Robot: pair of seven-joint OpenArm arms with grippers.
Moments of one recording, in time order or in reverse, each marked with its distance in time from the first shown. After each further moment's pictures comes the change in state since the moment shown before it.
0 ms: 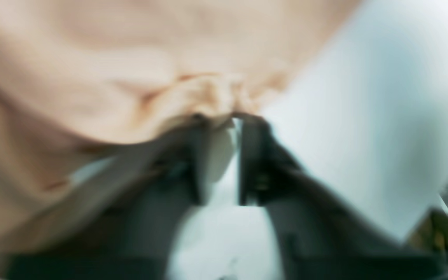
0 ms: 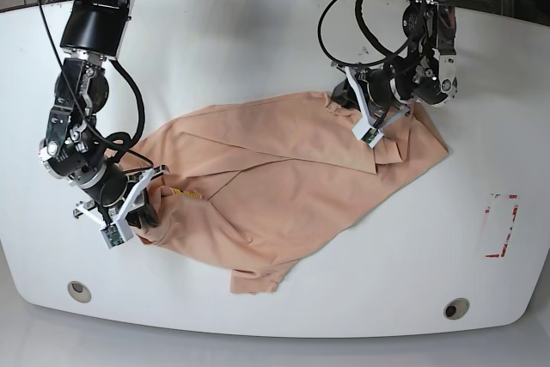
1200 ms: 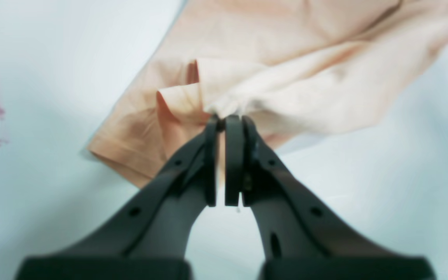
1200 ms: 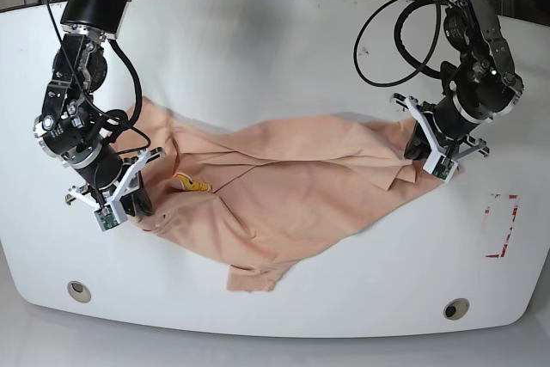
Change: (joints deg) left arm -2.7 -1.1 -17.4 20.6 3.3 -9.0 2.5; right arm -5.9 -0.2 2.9 8.6 0.1 0.0 -0.5
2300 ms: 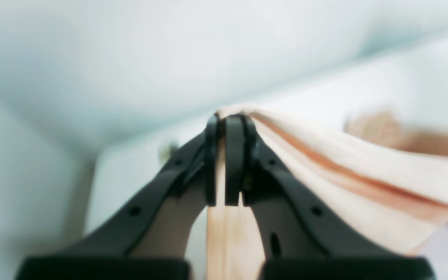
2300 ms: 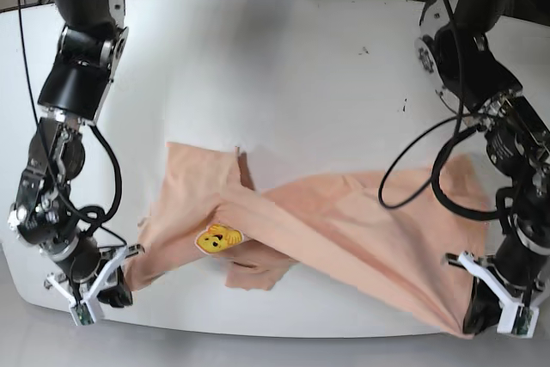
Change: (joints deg) left arm -39.4 -2.8 -2.4 -4.0 -0.3 3.8 2.2; right arm 27.6 3.2 -4.7 -18.3 -0.5 0.1 -0.4
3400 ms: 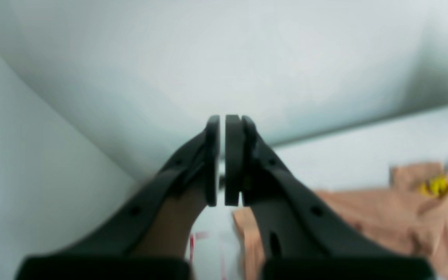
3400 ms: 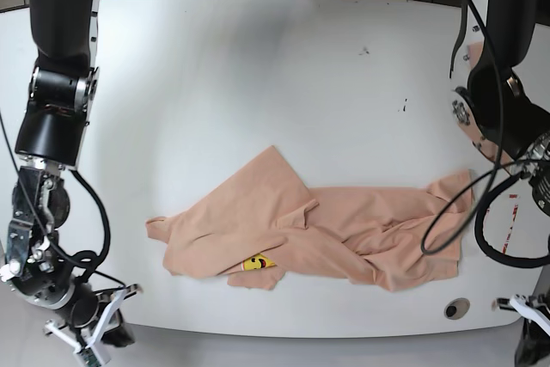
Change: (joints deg) left arm -8.6 -6.3 -1.4 -5.1 0.6 0.1 5.7; right arm 8.8 3.2 -9.5 -6.6 0.2 -0.1 1.0
